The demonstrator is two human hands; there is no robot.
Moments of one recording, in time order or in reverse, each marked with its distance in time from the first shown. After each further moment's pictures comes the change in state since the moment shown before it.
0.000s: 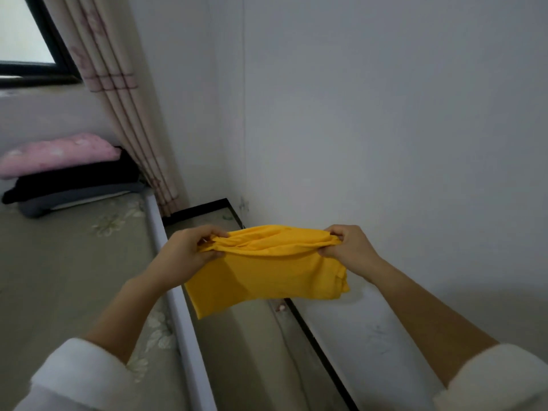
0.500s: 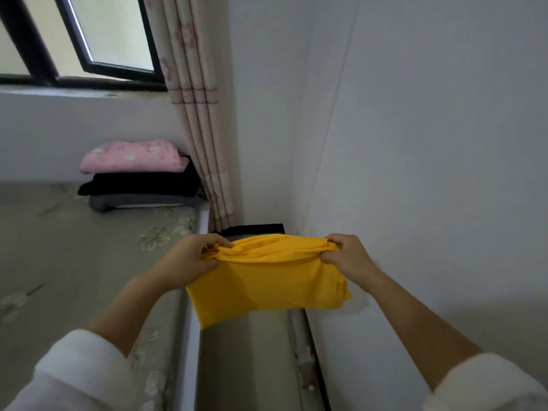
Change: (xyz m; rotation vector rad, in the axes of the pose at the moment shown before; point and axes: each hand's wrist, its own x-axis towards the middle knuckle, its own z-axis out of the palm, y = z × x) left_hand 0.179 -0.117 -0.053 0.059 0.082 -0.264; right_hand 0.325 -0.026 0.080 -0.015 -0.289 -0.144
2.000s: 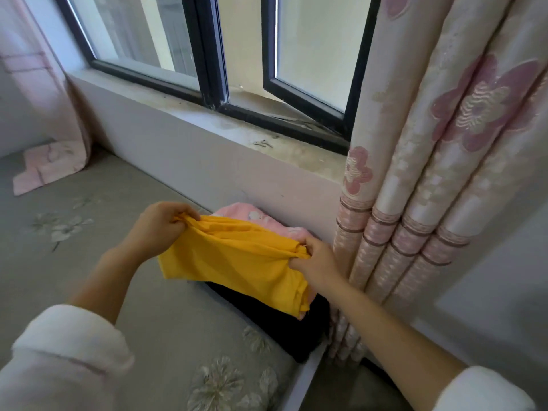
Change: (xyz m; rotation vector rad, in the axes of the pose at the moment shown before) left_hand 0.385 -0.444 -0.350 0.119 0.623 -0.795; right_hand 0.719 -0.265 0.390 0.187 -0.714 -0.262
